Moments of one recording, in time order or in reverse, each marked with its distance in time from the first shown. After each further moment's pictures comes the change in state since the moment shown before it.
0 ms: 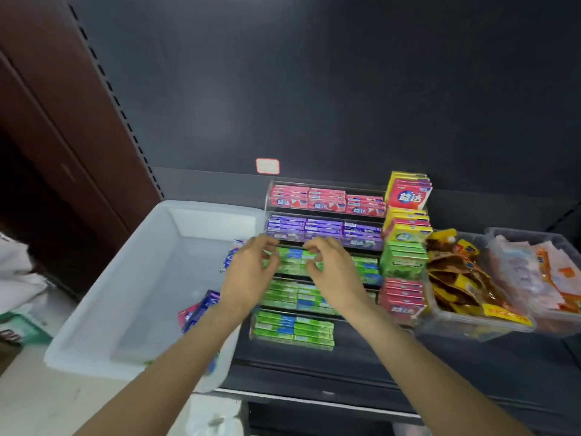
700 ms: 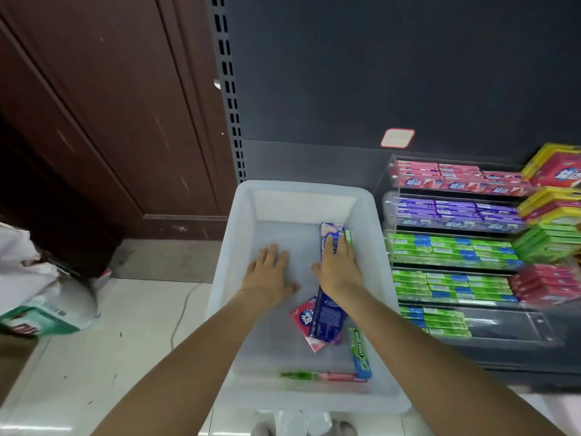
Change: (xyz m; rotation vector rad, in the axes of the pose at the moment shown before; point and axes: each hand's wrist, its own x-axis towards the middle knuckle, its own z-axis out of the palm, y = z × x) left_hand 0.042 -0.238 -0.085 0.546 -0.760 -0.129; right_hand 0.088 -0.097 0.231 -0.385 -0.280 0.458
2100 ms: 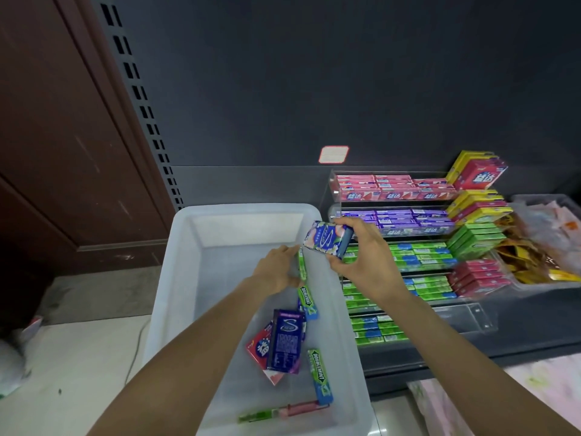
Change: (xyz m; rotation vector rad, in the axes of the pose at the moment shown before) left_hand 0.077 0.087 -0.018 -0.219 -0.035 0.305; right_hand -0.037 0.076 -0.108 0.349 0.436 -0.211
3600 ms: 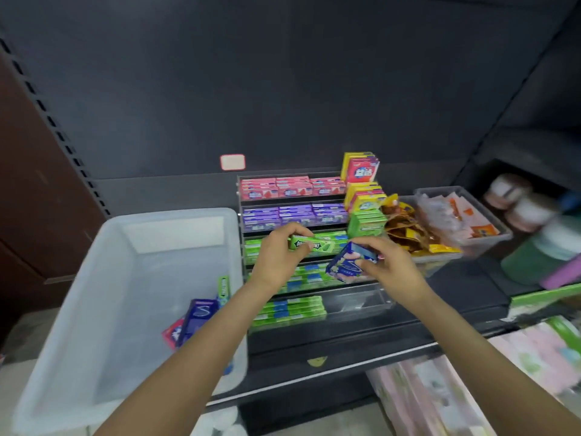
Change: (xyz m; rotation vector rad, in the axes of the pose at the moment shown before) left_hand -0.073 0.212 0.032 -0.491 0.487 0.302; right_hand -0.101 0.135 -0.153 0.196 -0.009 0.075
